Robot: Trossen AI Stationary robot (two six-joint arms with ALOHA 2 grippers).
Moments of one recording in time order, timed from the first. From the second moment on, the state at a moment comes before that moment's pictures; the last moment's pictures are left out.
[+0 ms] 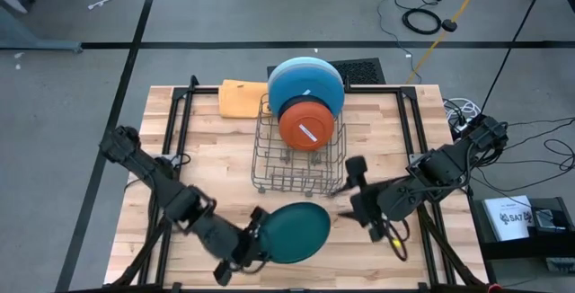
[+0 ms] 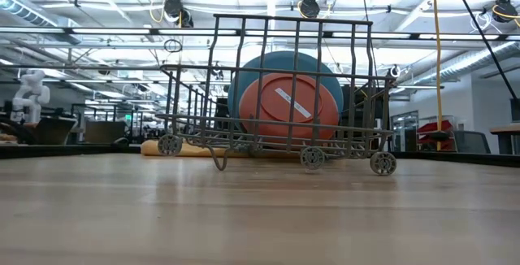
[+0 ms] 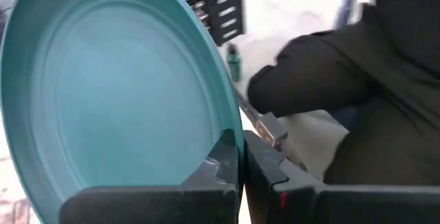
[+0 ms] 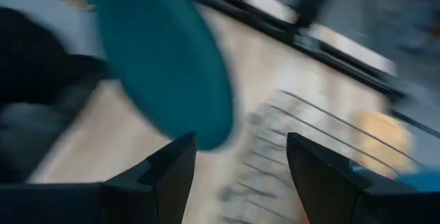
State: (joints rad) left arm -0.68 1.62 1.58 -0.59 -0.17 0.04; right arm 0.59 1.46 1.69 -0.95 0.45 0.00
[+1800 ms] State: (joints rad) left arm -0.48 1.39 1.58 -0.37 -0.27 0.20; right arm 0.56 1.53 1.69 -1.00 0.23 -0.10
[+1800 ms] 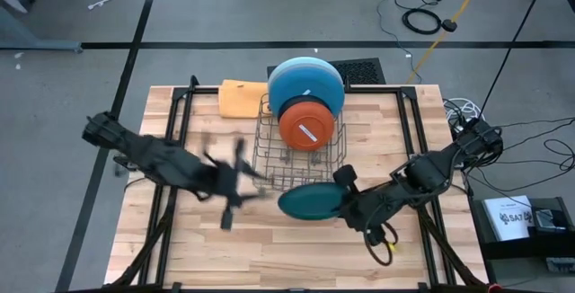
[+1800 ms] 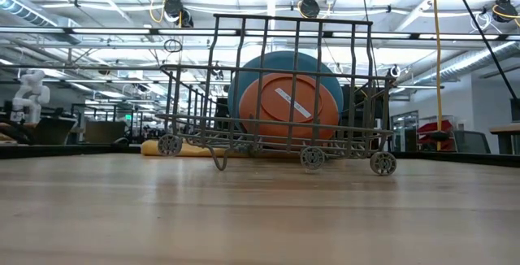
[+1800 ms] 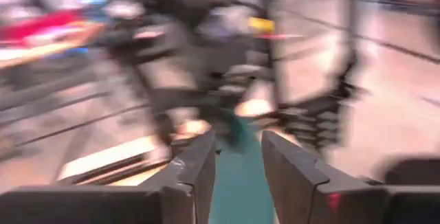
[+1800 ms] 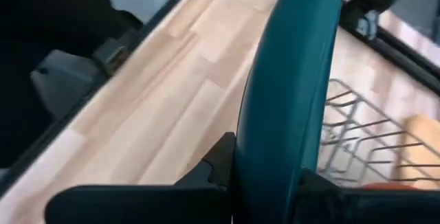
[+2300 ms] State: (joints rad) left arm -0.51 1.24 1.45 -0.36 -0.61 0.24; right arm 0.12 1.34 1.69 -0.93 0.03 -0.18
